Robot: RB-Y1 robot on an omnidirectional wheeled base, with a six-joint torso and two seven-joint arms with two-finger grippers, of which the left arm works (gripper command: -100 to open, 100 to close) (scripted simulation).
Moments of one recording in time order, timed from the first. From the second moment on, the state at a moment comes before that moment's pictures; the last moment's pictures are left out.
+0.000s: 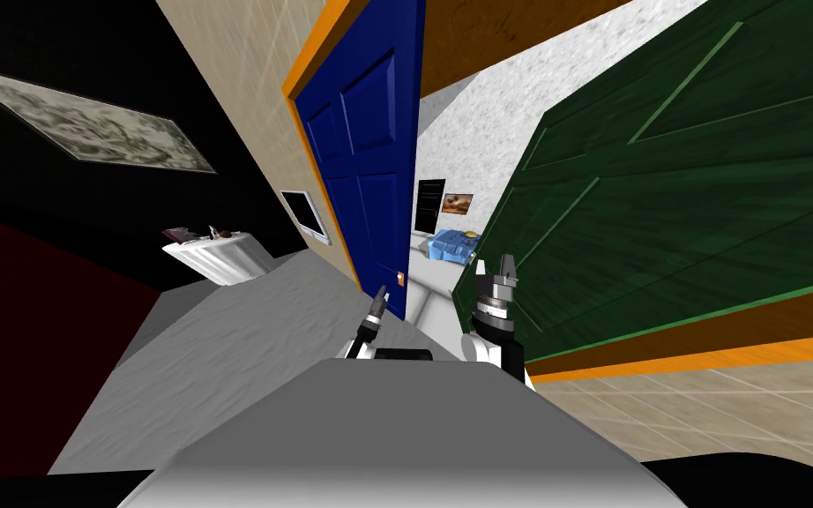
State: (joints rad) arm 0.24 0.09 -0.32 -1.39 -0.01 -0.64 0.07
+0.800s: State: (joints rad) arm 0.19 0.10 -0.37 -1.19 -0.02 -0.69 0.07
